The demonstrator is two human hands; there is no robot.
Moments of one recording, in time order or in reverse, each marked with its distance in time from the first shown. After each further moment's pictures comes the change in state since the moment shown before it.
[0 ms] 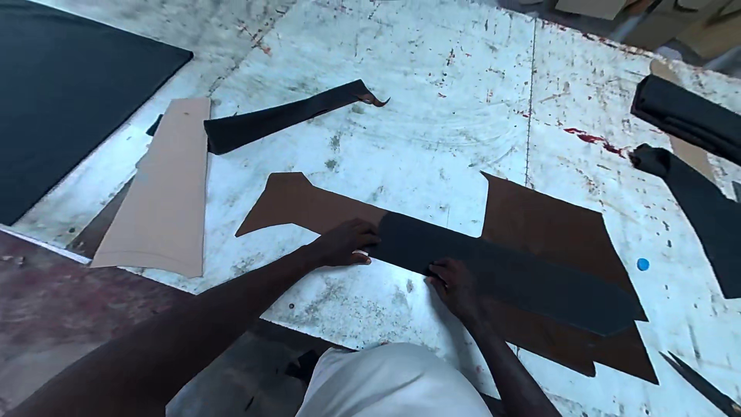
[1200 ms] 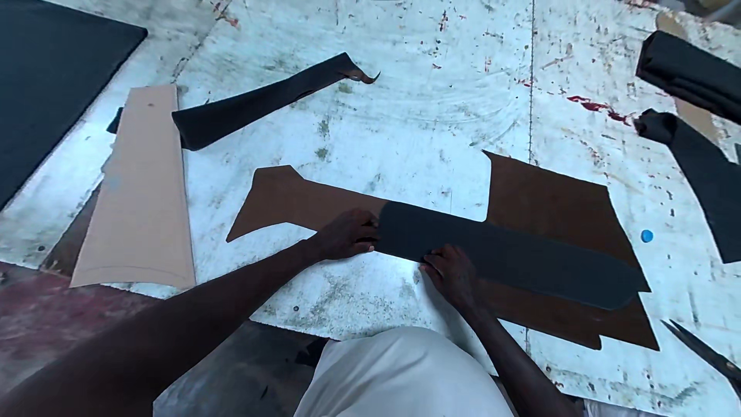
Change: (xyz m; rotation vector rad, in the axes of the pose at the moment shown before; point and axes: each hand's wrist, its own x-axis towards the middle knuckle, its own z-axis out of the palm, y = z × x) left_hand 0.005 -0.016 0.004 -0.126 0.008 0.036; right_hand 0.012 -0.028 0.008 -0.117 -0.015 0.029
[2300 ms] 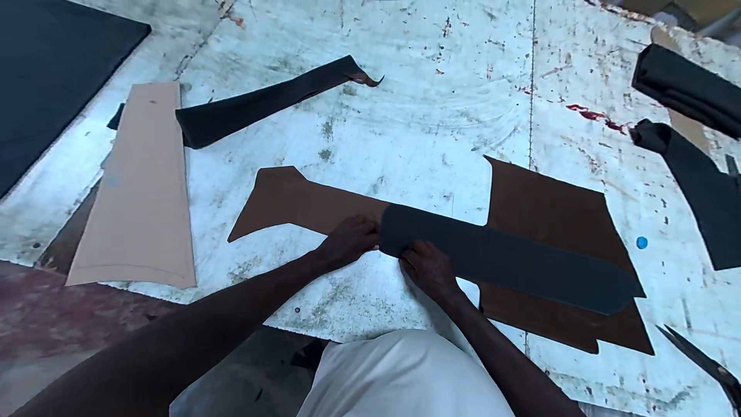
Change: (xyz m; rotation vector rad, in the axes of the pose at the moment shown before) left_hand -0.005 0.016 0.015 0.182 0.117 -0.017; right_hand 0.039 -0.034 0.024 -0.029 -0.014 -0.162
